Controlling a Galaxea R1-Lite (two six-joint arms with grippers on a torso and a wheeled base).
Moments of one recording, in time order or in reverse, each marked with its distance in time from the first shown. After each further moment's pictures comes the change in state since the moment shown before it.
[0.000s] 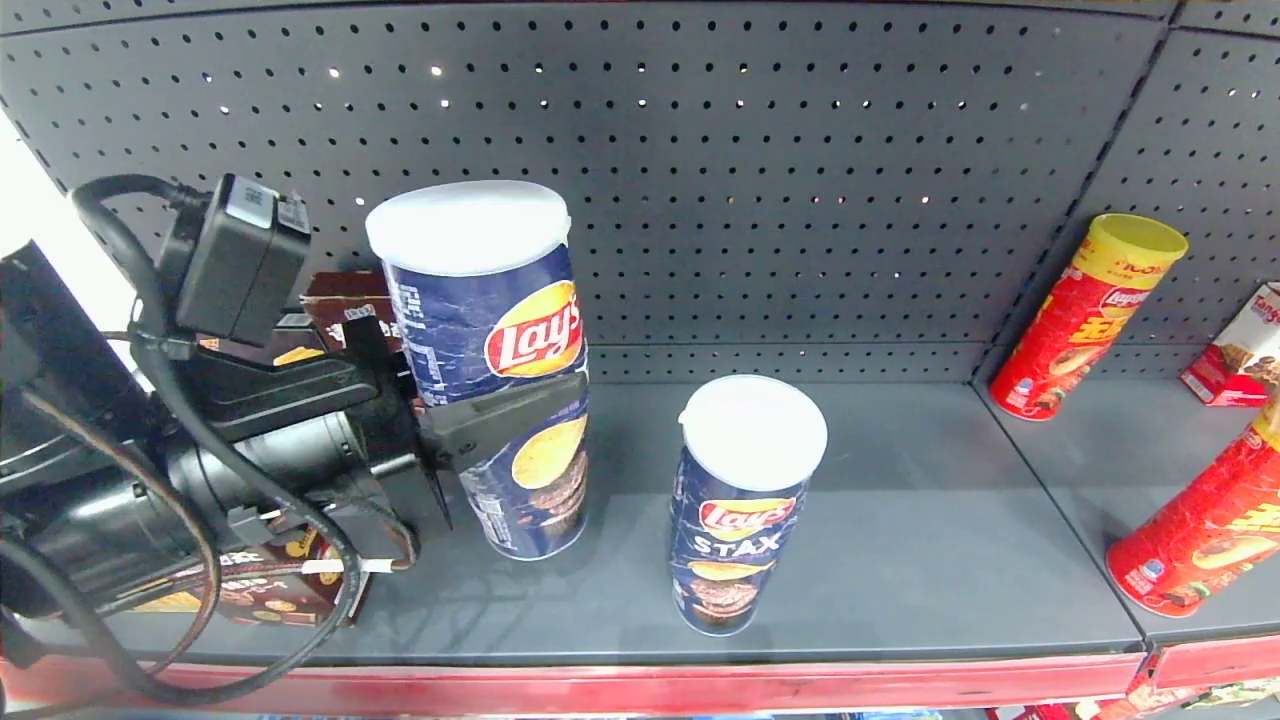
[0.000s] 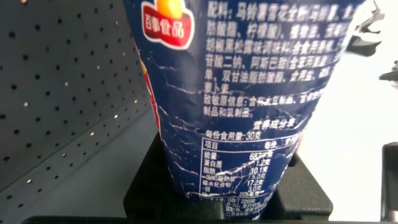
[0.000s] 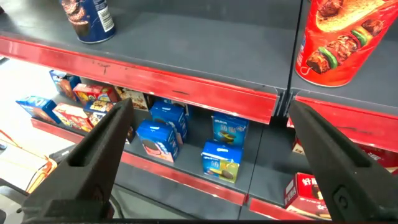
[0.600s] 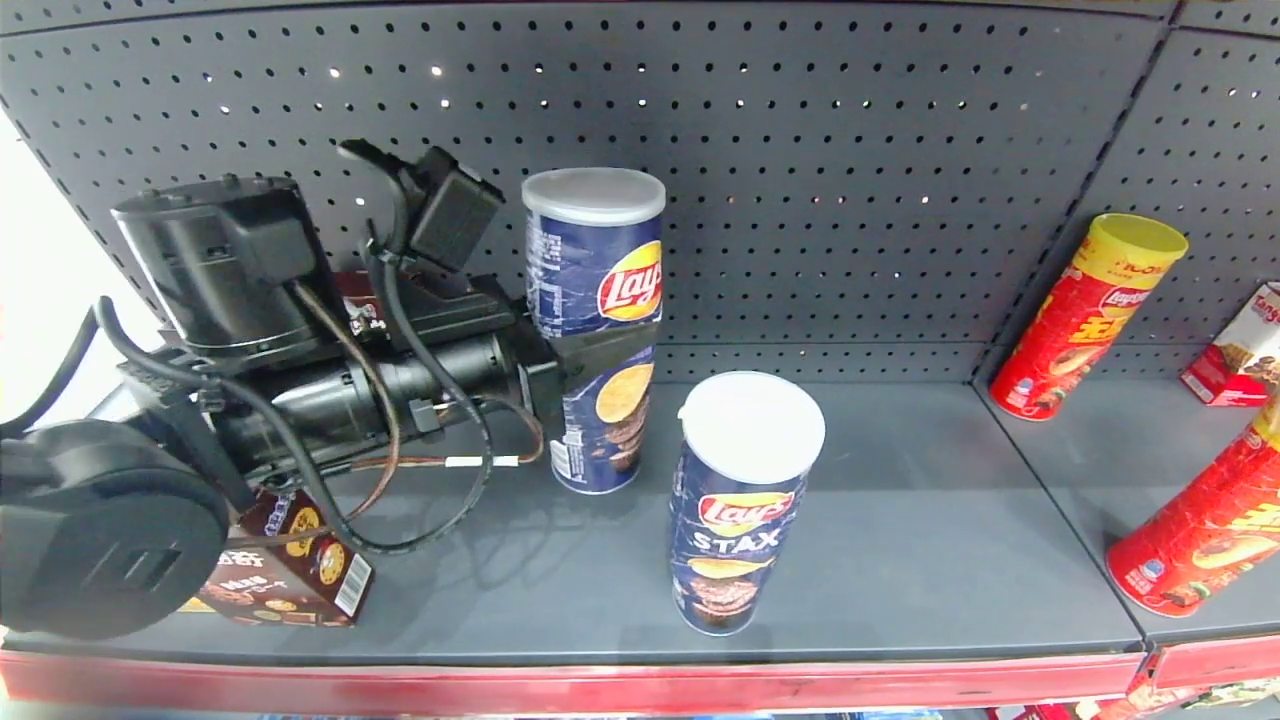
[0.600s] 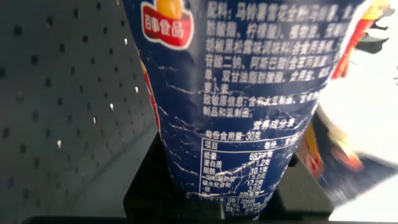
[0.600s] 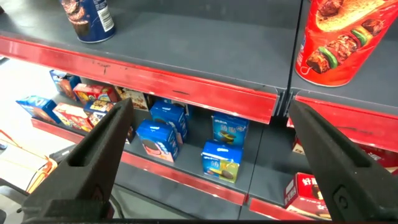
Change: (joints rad) left arm -0.014 0.232 -0.284 0.099 0.026 -0.001; right arm 0.000 0.000 0.000 0.000 0.000 0.000
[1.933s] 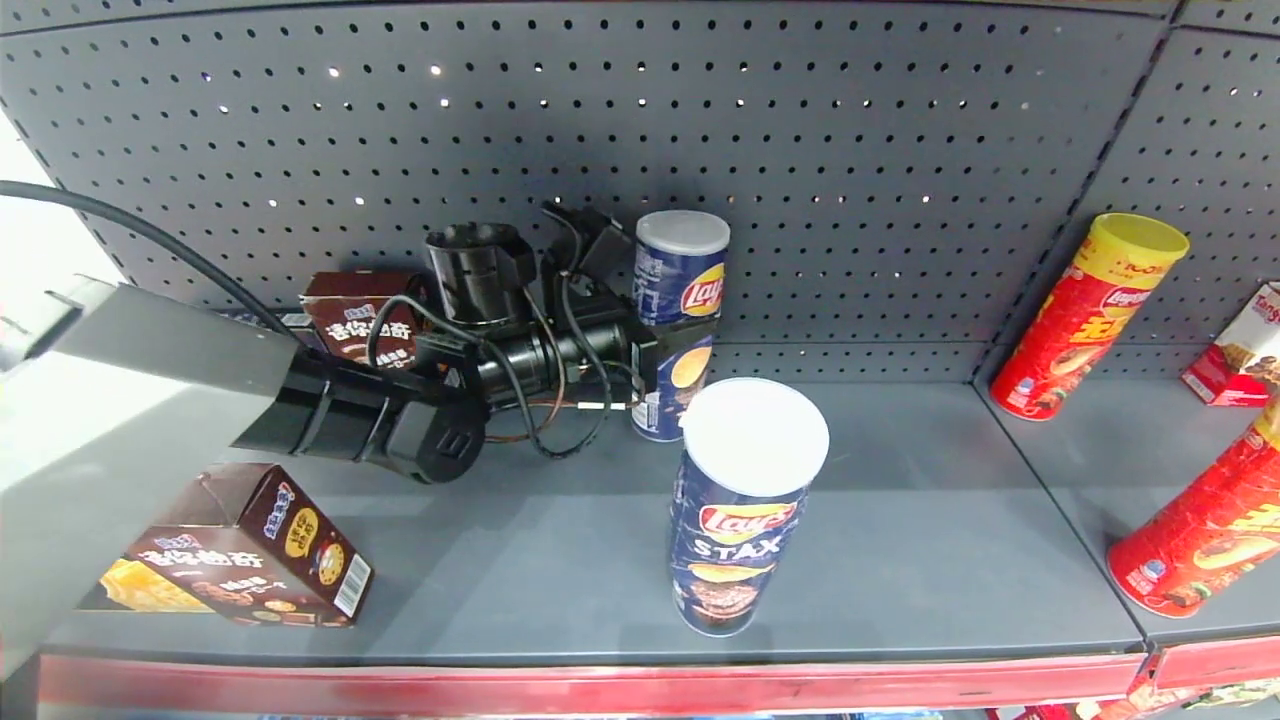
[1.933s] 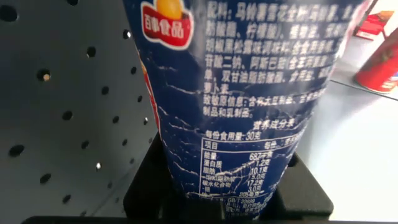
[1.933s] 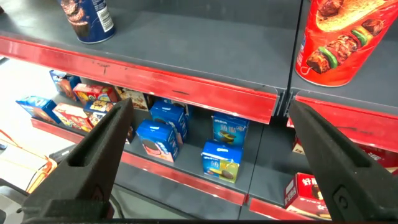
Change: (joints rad) left arm 0.053 0.468 -0.448 -0.032 -0.119 0.007; right arm 0.000 0.002 0.000 0.000 0.000 0.000
